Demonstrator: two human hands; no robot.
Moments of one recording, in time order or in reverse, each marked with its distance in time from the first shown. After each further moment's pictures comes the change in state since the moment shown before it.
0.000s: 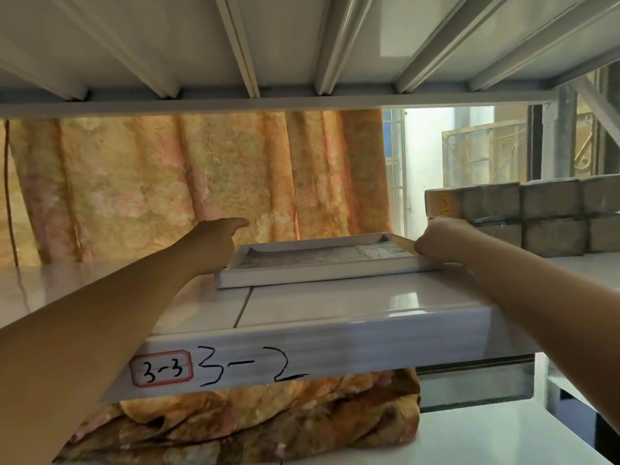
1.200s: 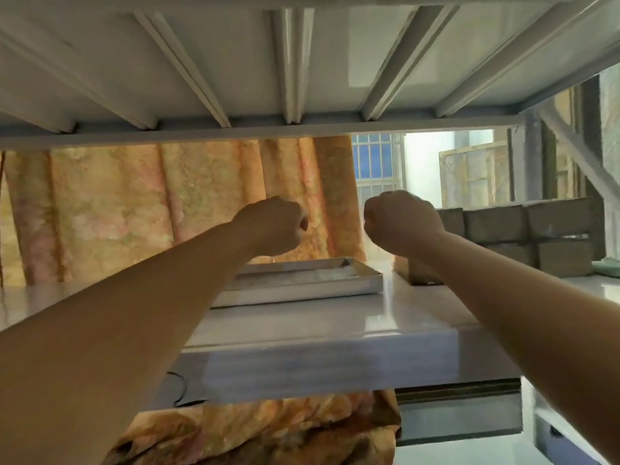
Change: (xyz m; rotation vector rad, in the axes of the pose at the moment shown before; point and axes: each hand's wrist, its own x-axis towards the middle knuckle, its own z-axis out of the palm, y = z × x) left_hand 0.015 0.162 0.022 0.372 0.071 0.365; right_hand 0.011 0.016 -0.041 -0.163 0.495 -0.497
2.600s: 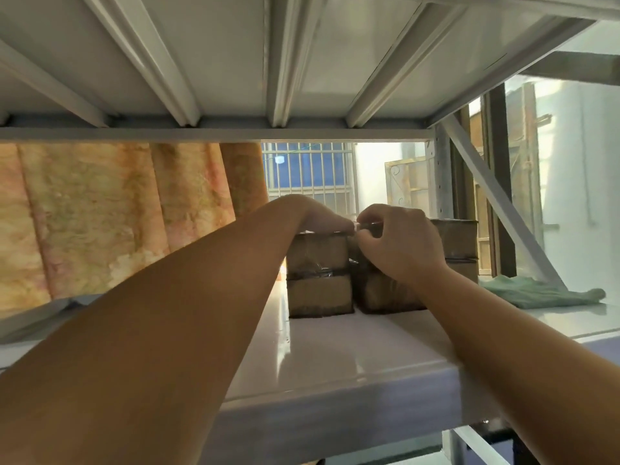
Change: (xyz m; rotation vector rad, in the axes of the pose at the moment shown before) left_hand 0.115 0.206 -0.006 -0.369 -0.510 -0.213; right_hand -0.028 0.157 -0.009 0.288 0.158 0.188
